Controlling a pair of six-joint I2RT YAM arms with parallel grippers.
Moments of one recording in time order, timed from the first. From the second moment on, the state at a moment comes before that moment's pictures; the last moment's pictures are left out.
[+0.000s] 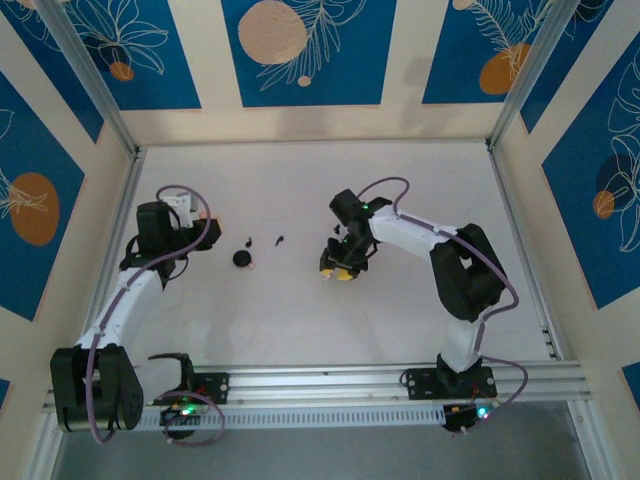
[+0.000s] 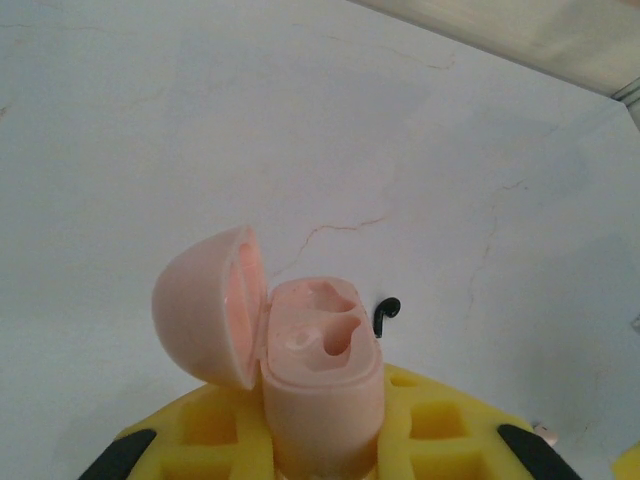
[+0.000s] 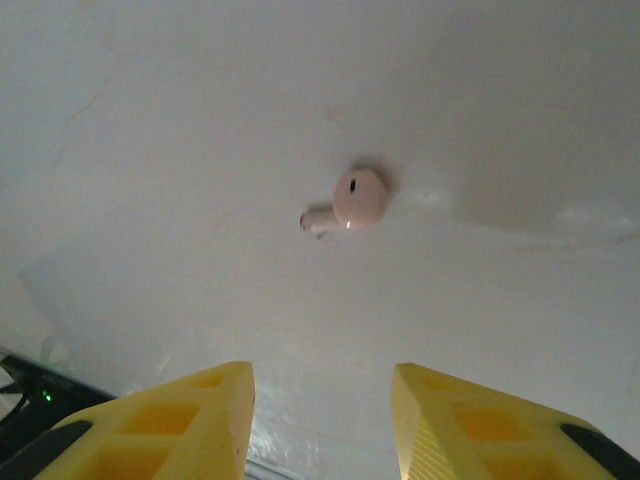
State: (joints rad) left arm 0.03 1.13 0.71 -0.21 0.42 -0.26; right arm 0.60 1.85 1.29 -0.87 -0.42 0.73
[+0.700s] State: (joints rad) left arm 0.03 1.13 0.71 -0.21 0.42 -0.26; right arm 0.60 2.01 1.38 -0.80 -0.44 0.74
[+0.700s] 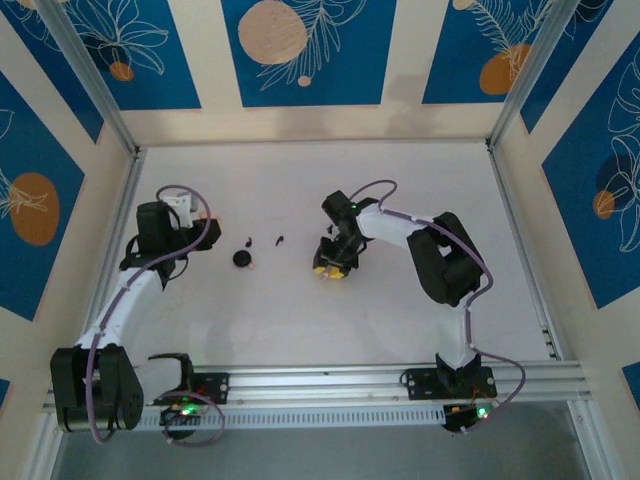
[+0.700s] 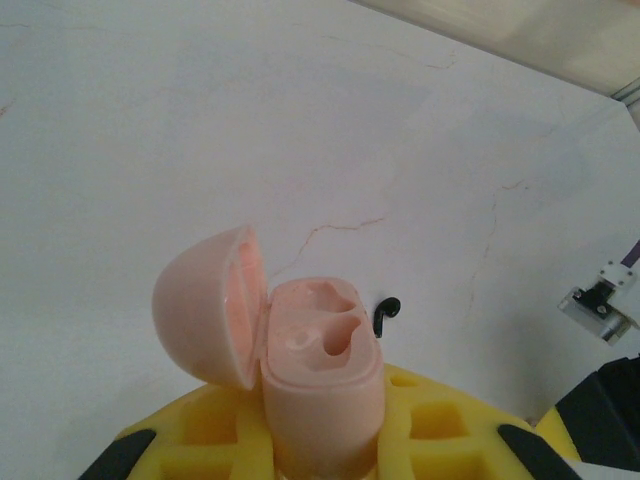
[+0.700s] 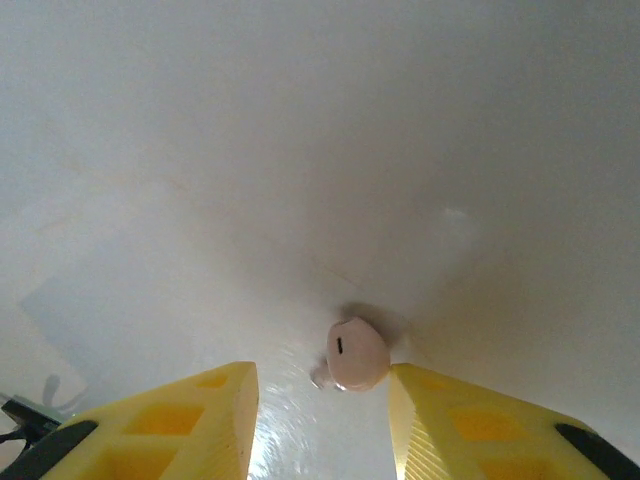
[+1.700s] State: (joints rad) left arm 0.03 1.13 0.71 -0.22 0.42 -0.26; right arm 0.66 2.11 1.64 -1.10 -0.29 0.61
